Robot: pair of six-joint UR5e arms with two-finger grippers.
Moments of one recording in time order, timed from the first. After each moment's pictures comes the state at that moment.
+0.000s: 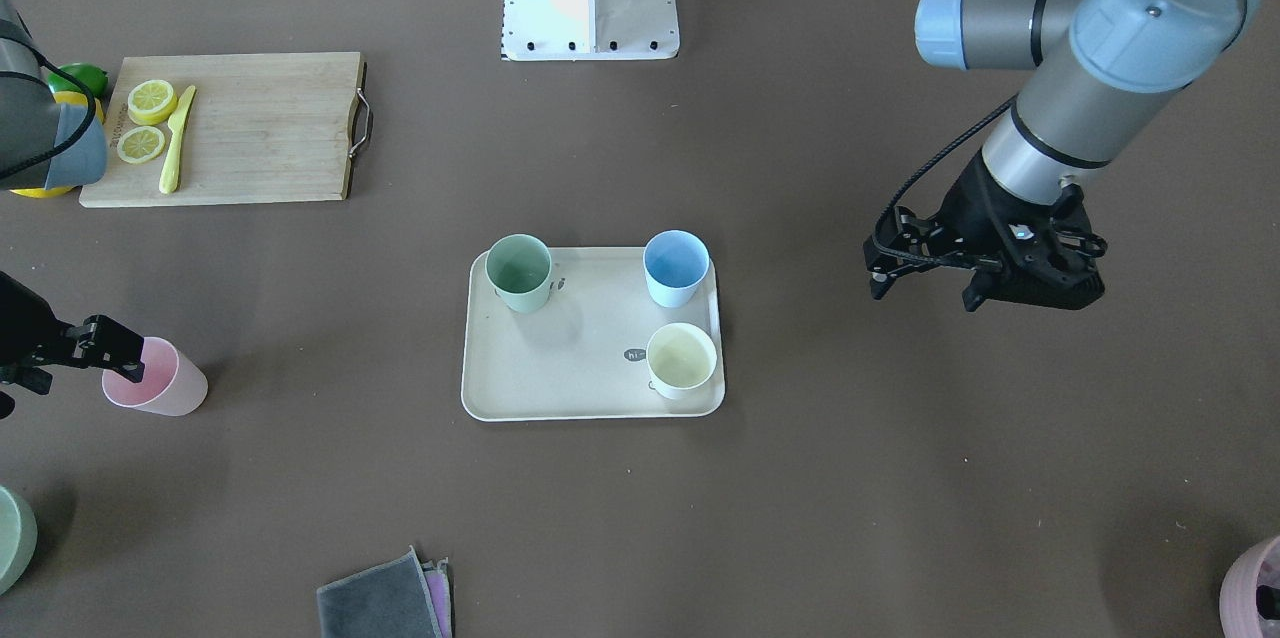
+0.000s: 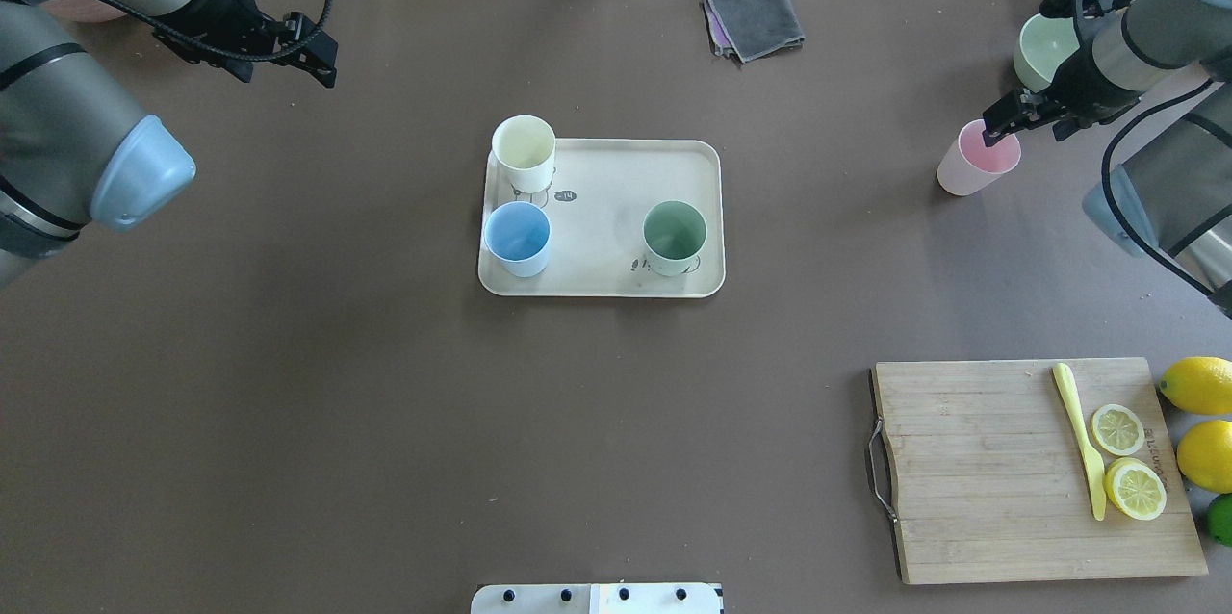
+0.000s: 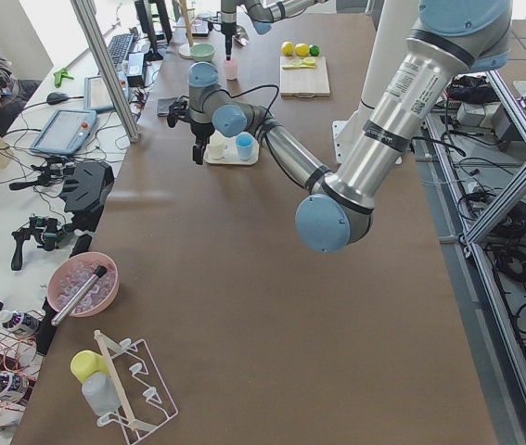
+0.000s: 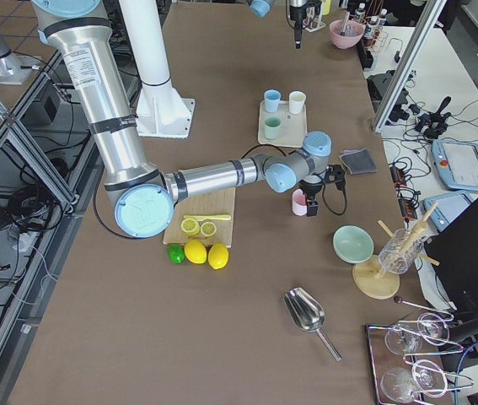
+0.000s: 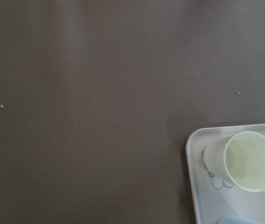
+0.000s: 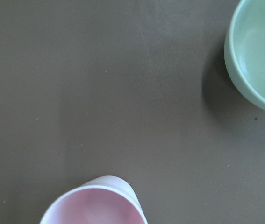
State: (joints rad) left arm -1.02 -2.09 -1.71 -1.67 -2.16 -0.74; right arm 1.08 -1.27 1.44 -1.19 2.18 0.62
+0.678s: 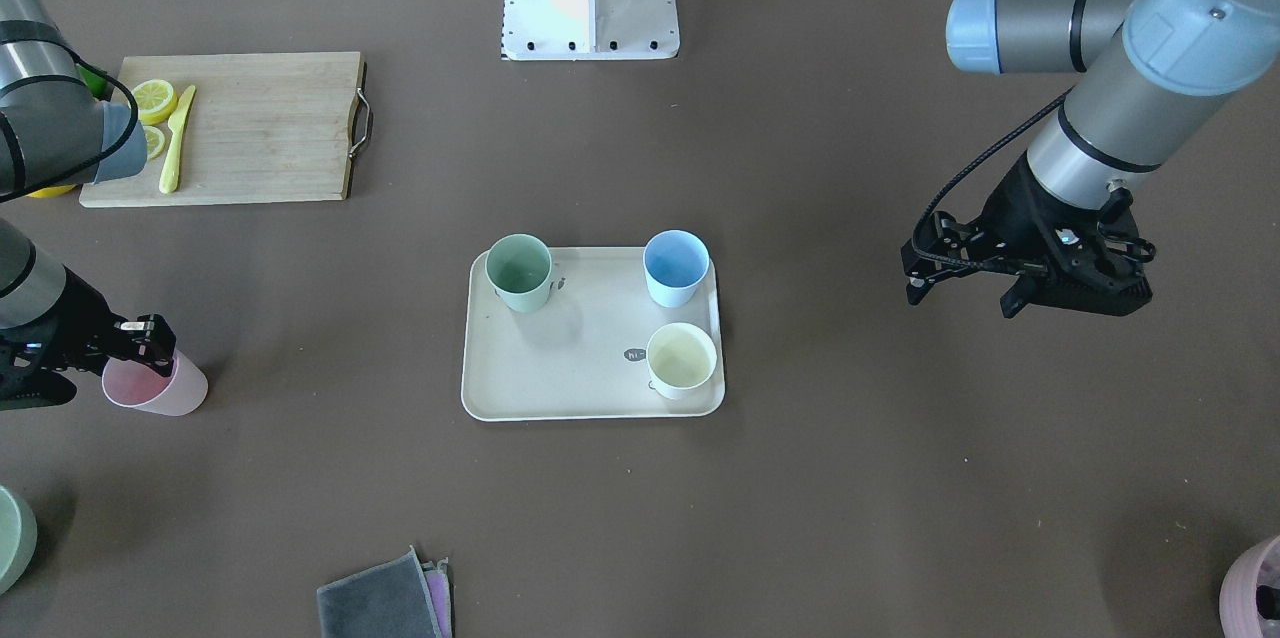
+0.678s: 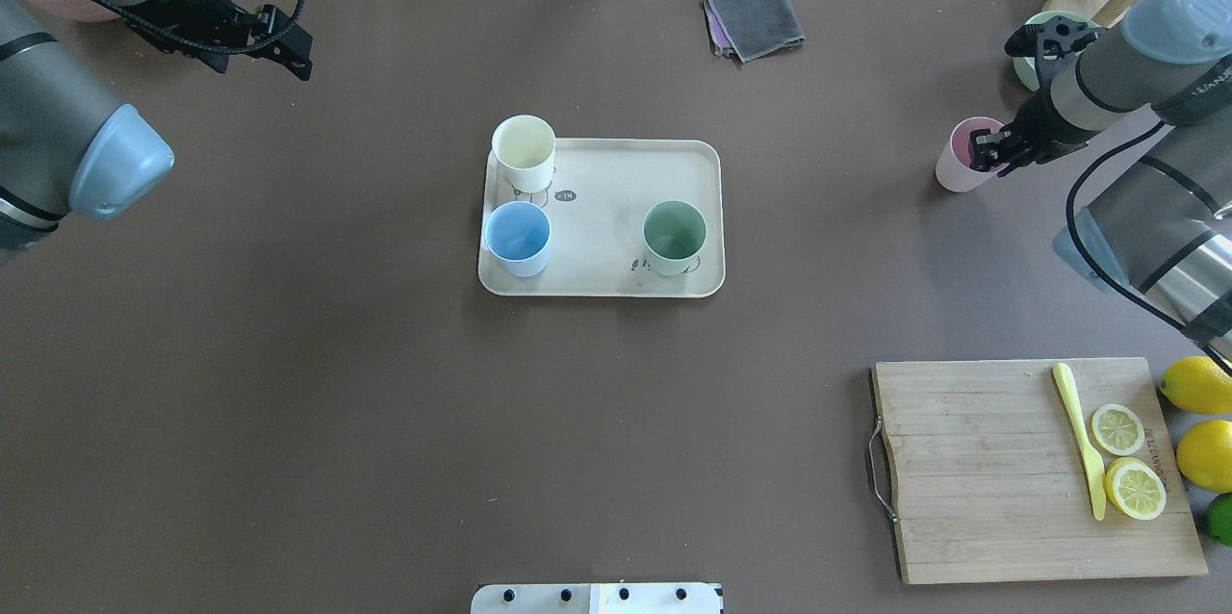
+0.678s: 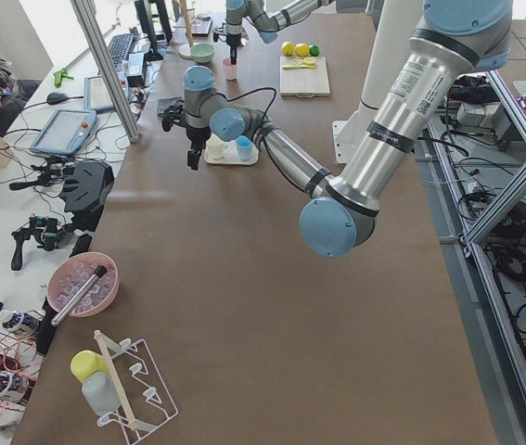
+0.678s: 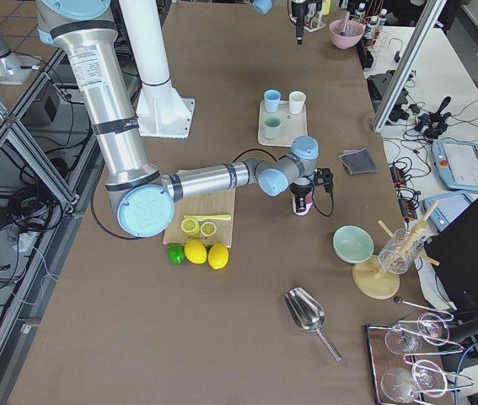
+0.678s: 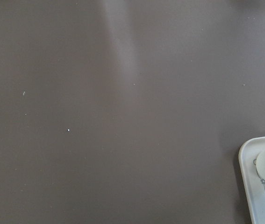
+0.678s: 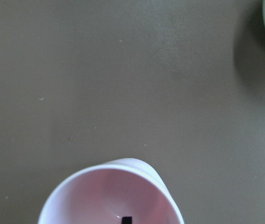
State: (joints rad) left arm -1.03 -2.08 -1.71 -1.67 -2.16 -0.71; right arm 1.01 -1.27 1.44 -1.15 2.14 0.71
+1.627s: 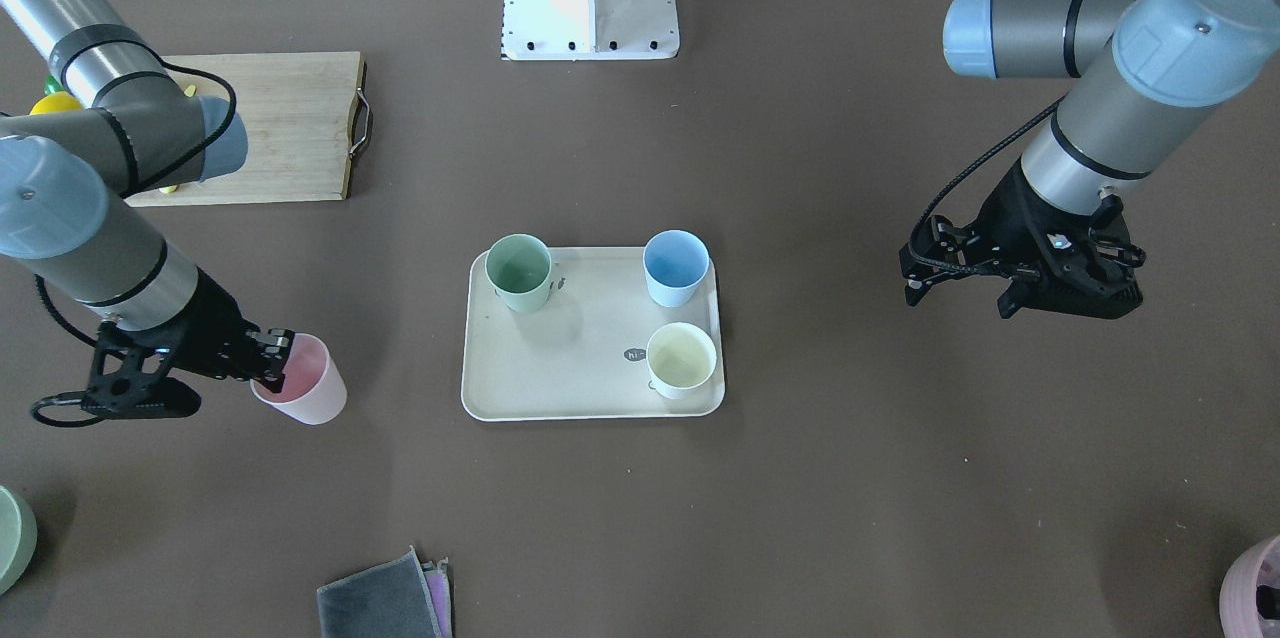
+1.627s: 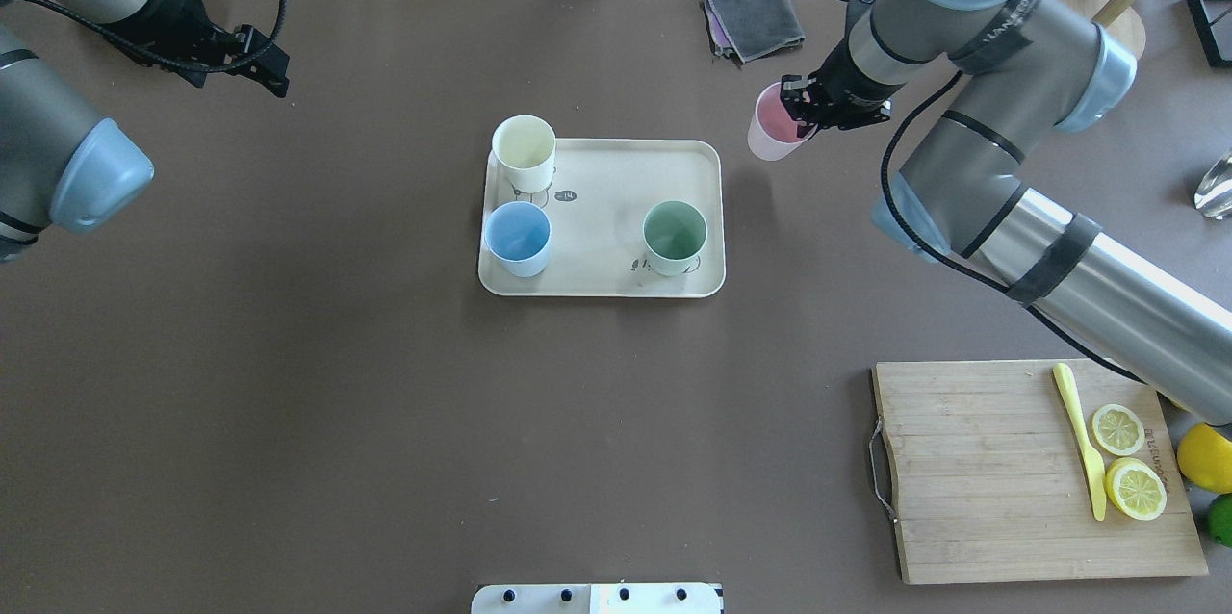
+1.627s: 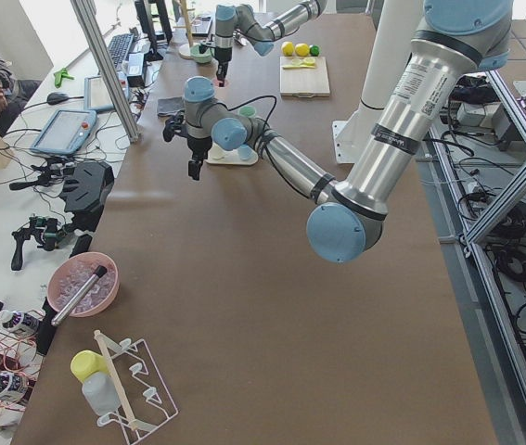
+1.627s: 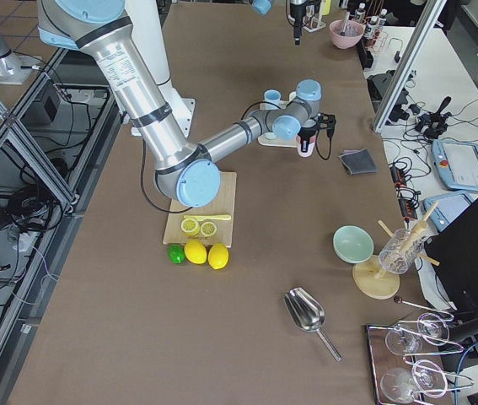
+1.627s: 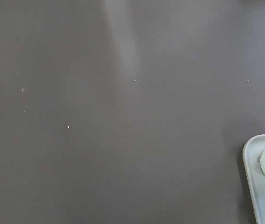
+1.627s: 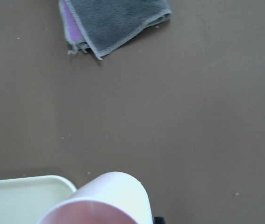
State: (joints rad) left arm -1.07 -2.01 -1.71 -1.66 -2.17 -0.60; right arm 0.85 -0.95 1.44 -1.28 2.08 1.16
